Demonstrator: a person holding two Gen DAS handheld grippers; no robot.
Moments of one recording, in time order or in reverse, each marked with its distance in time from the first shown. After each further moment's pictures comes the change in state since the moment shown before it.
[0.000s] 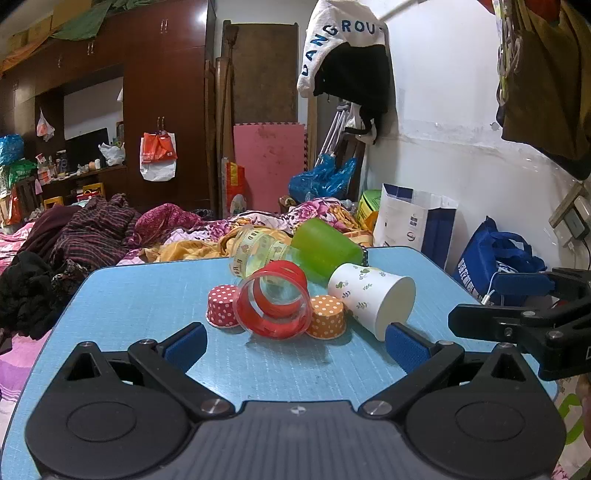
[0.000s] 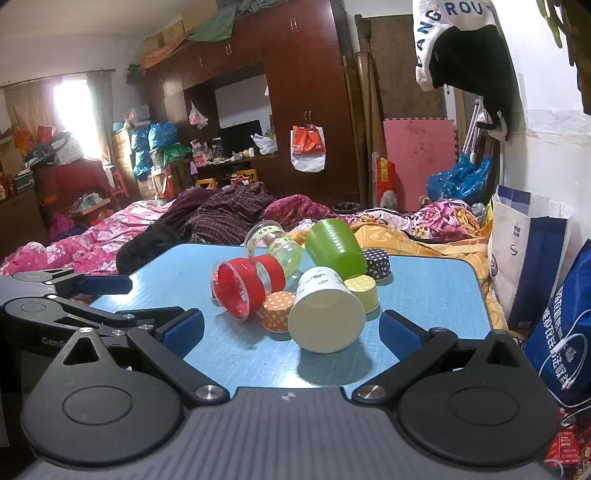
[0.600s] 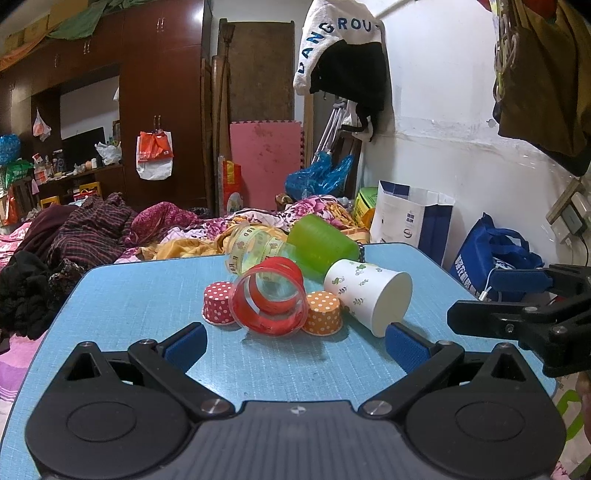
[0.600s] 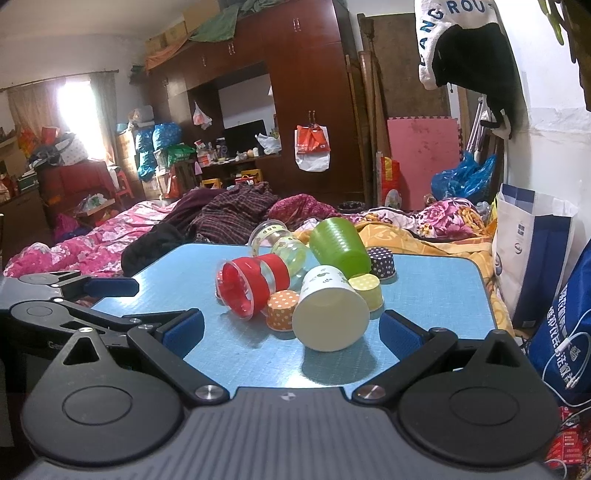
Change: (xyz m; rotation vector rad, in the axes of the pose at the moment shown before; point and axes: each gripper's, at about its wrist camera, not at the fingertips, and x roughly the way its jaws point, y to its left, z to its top) left arm 0.001 -0.003 -0.003 0.007 0.006 -0.008; right arm 0.001 -0.001 -0.001 0.006 0.000 0.023
